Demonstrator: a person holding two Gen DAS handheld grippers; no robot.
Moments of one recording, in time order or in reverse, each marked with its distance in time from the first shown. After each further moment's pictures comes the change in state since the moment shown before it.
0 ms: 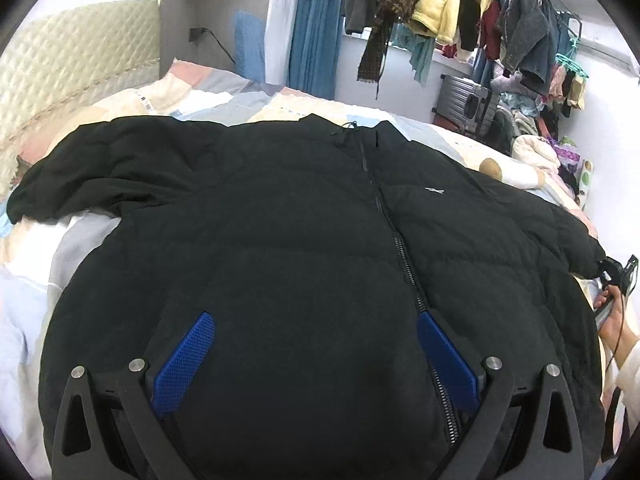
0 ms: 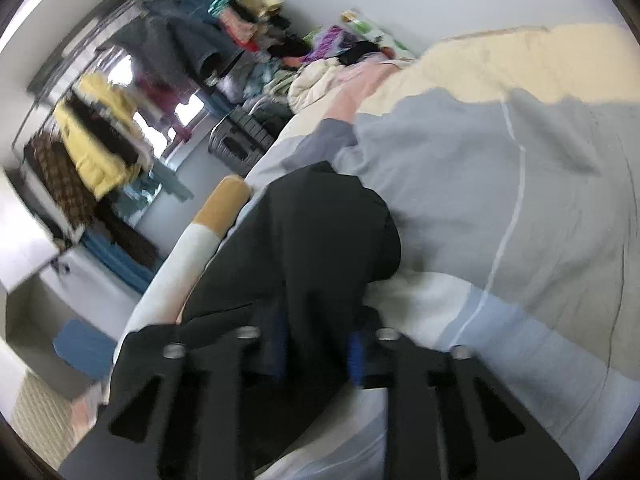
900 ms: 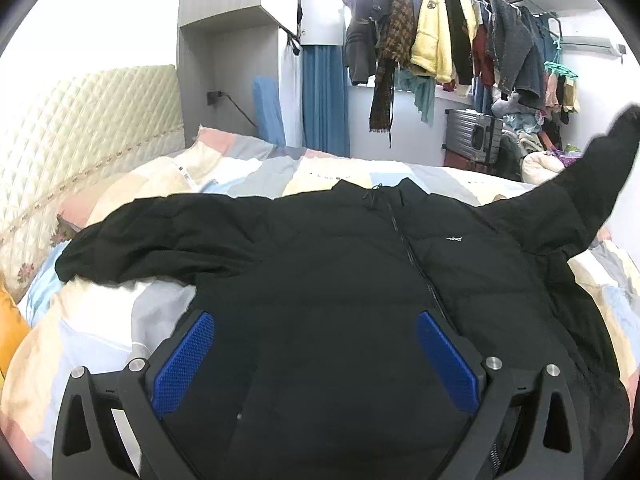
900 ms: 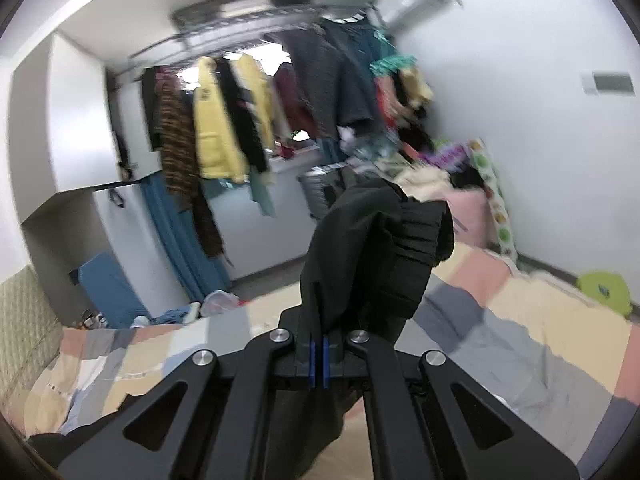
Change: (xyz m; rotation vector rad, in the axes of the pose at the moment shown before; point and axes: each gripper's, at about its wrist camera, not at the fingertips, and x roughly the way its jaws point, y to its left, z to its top) left arm -0.074 0.034 0.014 0.095 -0.207 0.095; right arm -0.204 0.340 0.050 -0.499 -0.186 0.085
